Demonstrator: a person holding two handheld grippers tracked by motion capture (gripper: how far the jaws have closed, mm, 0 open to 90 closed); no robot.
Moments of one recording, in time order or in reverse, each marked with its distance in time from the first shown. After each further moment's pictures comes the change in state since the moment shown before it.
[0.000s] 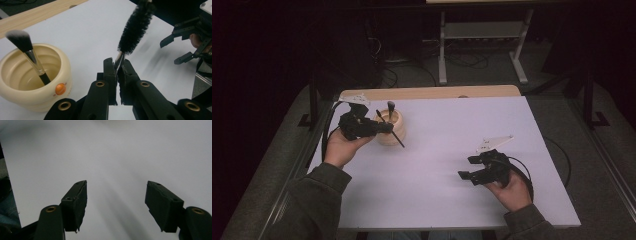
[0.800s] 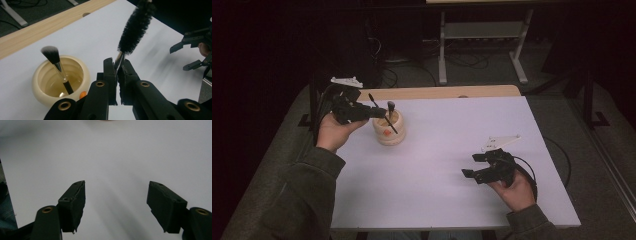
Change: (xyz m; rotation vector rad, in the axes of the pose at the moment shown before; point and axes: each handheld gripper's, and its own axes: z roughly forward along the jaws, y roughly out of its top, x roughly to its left) left arm 0.018 0.031 -0.020 -0.002 0.047 -0.012; right arm -0.006 -0.004 -0.009 -0.034 -0.026 0.009
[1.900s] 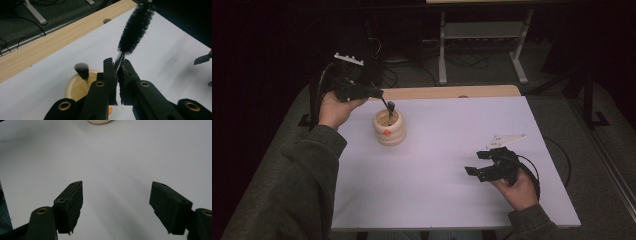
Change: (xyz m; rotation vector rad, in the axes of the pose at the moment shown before) left arm 0.032 0.041 0.003 0.034 0.106 -0.038; right arm -0.006 -0.001 -0.007 -0.026 -0.026 0.038
